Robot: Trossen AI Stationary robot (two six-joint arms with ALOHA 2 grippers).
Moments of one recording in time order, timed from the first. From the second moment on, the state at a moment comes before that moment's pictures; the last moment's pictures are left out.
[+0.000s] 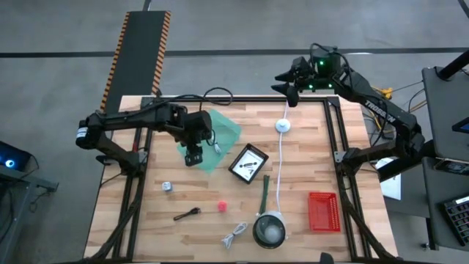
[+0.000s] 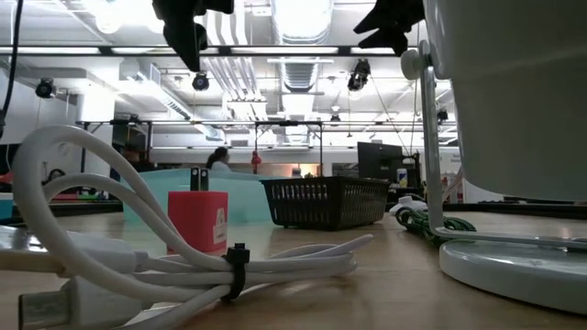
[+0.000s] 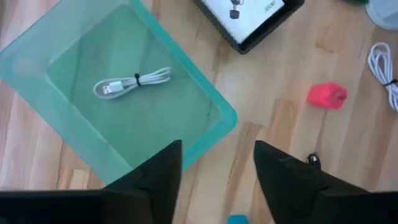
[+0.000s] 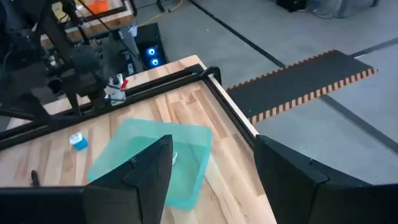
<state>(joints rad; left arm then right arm) 0.10 1.44 1.53 -1.30 0.02 -0.14 -0.71 1.29 1.37 -0.50 -0.41 0.02</state>
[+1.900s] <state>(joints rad) -0.53 1.68 0.94 -0.63 0.21 -0.95 -0.71 1.29 1.37 -0.50 -0.42 0.00</state>
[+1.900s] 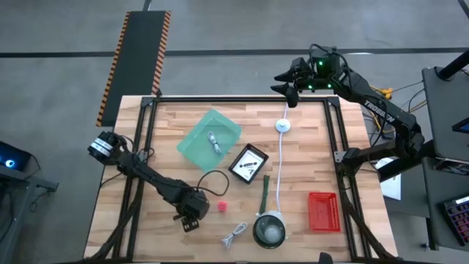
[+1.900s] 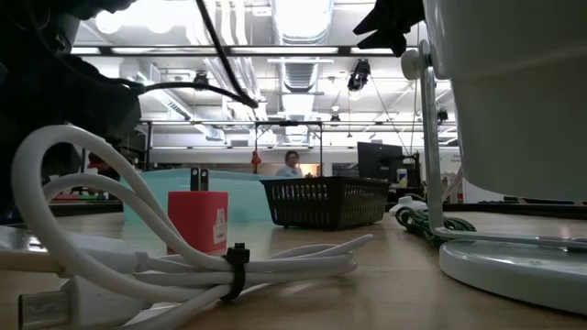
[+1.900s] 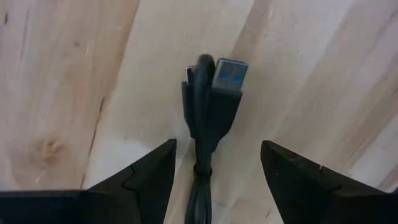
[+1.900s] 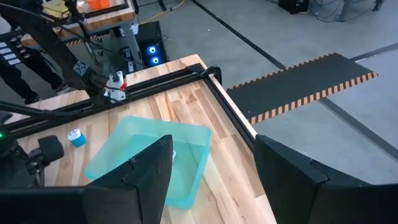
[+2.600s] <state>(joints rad) -0.52 1.69 0.93 -0.63 0.18 -0.91 -0.71 1.29 1.37 -0.50 -0.42 0.00</state>
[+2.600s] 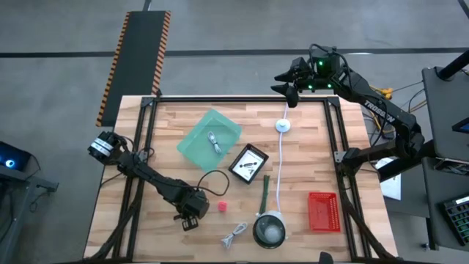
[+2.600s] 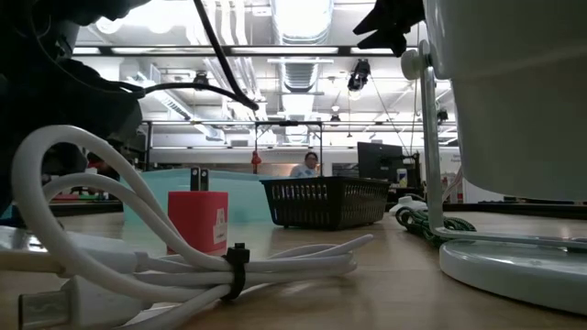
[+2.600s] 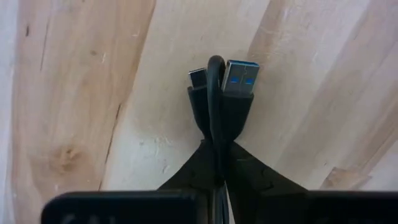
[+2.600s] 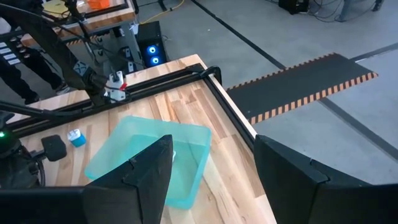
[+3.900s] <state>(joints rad) 0.04 1.31 0.95 -0.61 -0.29 -1.40 -0.71 1.29 1.37 -0.52 -0.42 0.00</state>
